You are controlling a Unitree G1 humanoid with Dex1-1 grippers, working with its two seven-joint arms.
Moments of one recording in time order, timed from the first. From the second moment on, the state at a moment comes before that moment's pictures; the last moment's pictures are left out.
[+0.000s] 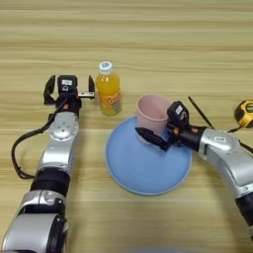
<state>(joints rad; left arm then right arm) -0.42 0.13 0.09 0.56 0.04 -0.17 0.12 -0.26 -0.19 0.23 0.15 0.19 0.20 0.70</state>
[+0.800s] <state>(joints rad) -0.42 0.13 0.09 0.56 0.04 -0.17 0.12 -0.39 -0.16 0.12 0.12 0.22 0.19 0.62</state>
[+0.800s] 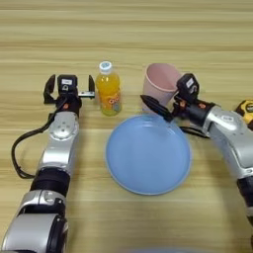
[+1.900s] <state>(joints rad) -0.41 0.13 0.09 0.54 0.04 -0.16 0.12 -0.62 -0.13 0.04 0.80 0.11 -0.14 0.53</state>
